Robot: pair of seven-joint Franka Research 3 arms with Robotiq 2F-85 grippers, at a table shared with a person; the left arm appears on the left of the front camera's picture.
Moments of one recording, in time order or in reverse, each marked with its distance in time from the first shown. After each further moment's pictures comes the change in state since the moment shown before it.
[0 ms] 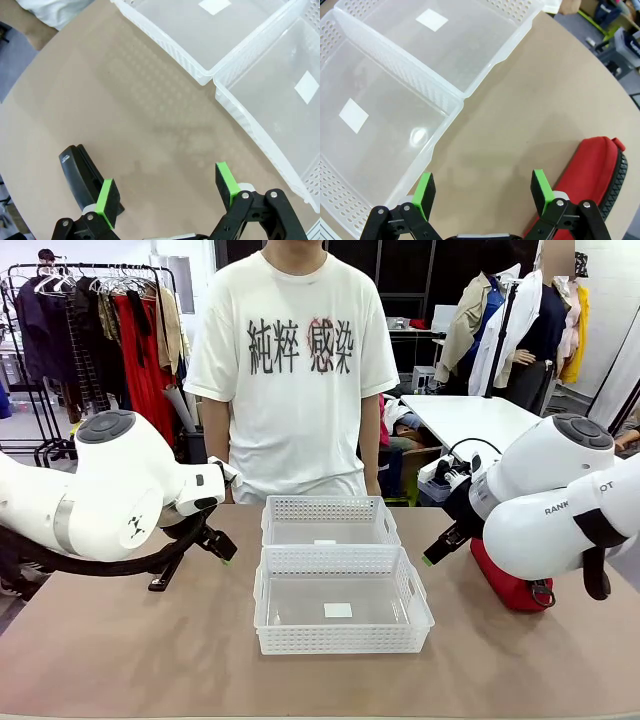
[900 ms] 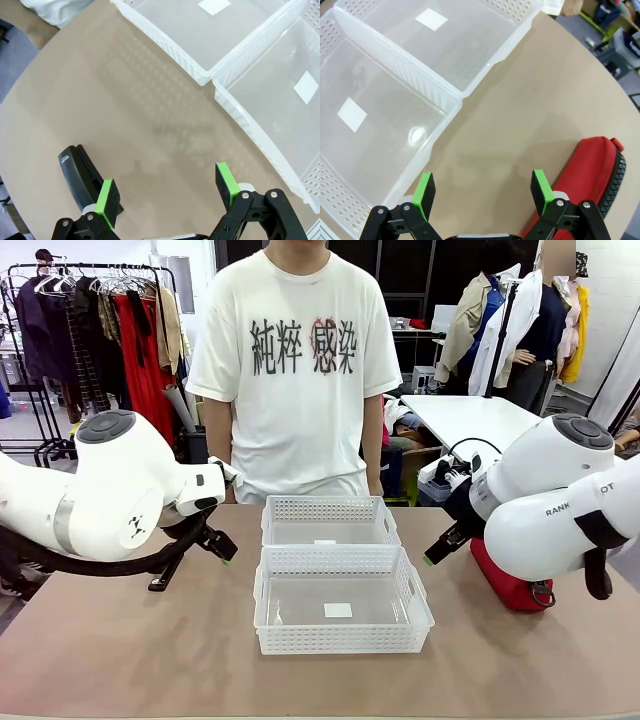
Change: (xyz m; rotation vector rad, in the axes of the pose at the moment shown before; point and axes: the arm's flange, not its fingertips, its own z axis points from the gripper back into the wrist) left arm 0.000 -0.001 0.000 -0.003 -0.001 0.001; right arm -0.001 -0.002 0.000 -0.013 0.004 0.007
